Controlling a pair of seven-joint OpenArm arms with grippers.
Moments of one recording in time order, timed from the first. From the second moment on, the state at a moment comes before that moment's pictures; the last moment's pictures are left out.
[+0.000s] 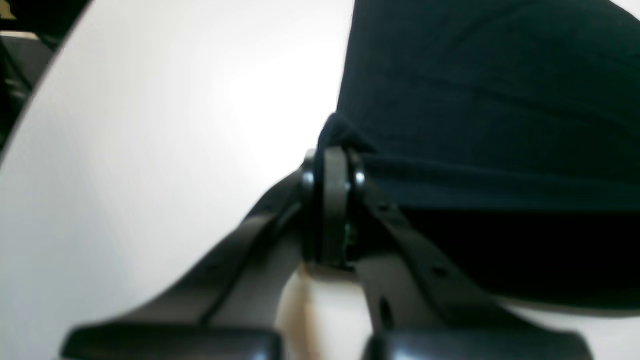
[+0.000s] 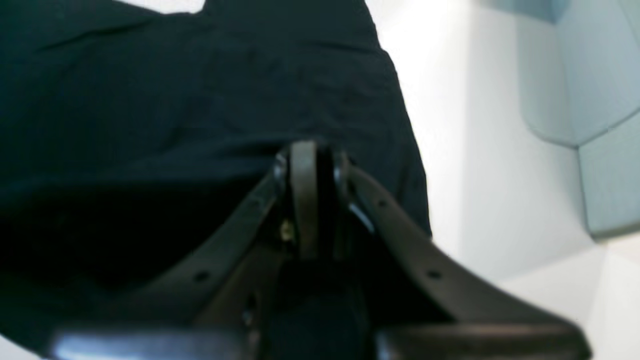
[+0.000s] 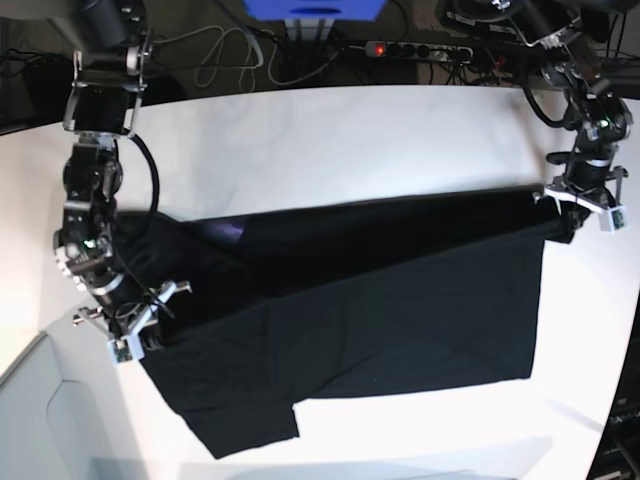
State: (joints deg) left arm 12.5 -15.1 -39.4 94.8 -23.2 -21.0 37.5; right arm 12.6 11.7 8.6 86.2 7.4 25.3 -37.3
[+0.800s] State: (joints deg) left arm 5.6 -16.7 -32.2 89.4 -22.9 -20.9 37.1; right arm 12.4 13.8 9.1 84.9 7.6 25.3 -32.7
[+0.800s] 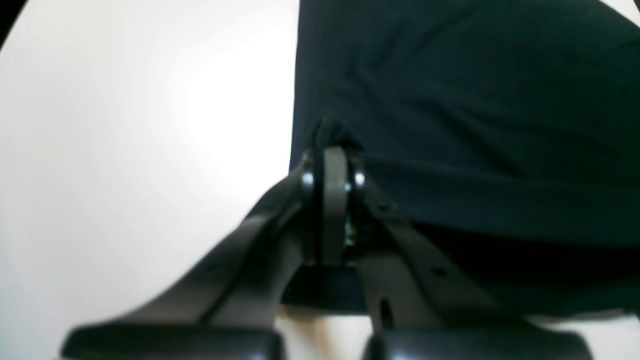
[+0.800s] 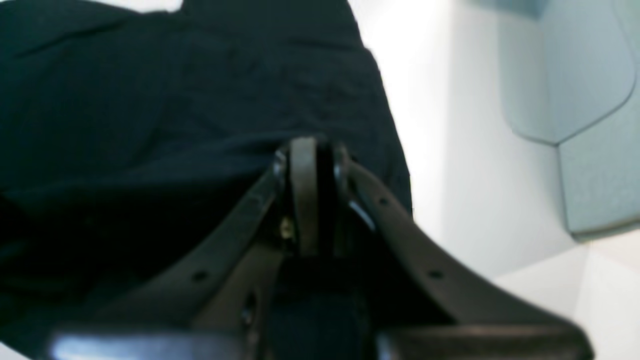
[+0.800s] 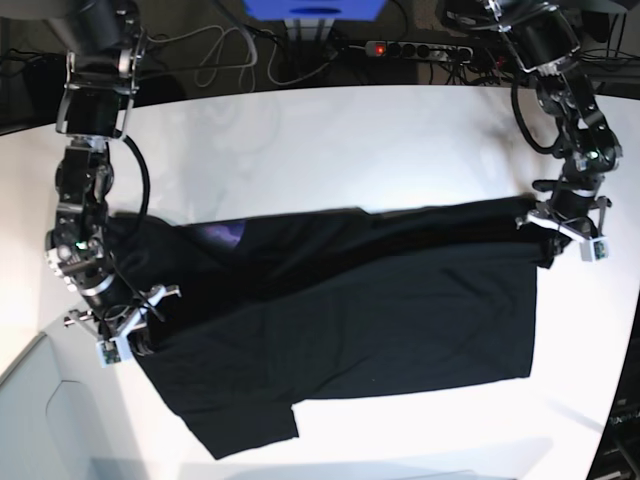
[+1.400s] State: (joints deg) left arm 0.9 -18.0 -32.3 86.1 -23.1 -21.0 37.3; right arm 10.9 13.9 9.1 84.9 7.6 25.3 -32.7
